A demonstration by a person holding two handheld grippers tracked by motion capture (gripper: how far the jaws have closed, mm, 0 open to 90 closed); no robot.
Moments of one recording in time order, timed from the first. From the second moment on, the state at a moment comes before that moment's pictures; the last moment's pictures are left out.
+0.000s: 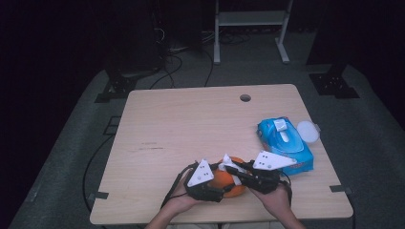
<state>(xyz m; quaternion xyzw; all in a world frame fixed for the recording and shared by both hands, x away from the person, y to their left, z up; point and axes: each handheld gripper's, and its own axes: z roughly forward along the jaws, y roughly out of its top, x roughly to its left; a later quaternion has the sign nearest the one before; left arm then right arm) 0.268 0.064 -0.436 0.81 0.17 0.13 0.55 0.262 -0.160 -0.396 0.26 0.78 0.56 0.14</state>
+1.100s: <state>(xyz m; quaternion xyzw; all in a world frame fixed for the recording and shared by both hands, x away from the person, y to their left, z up) 0.275 0.069 -0.432 0.81 0.20 0.23 0.50 0.283 -0.184 -0.405 0.32 0.74 0.57 0.13</state>
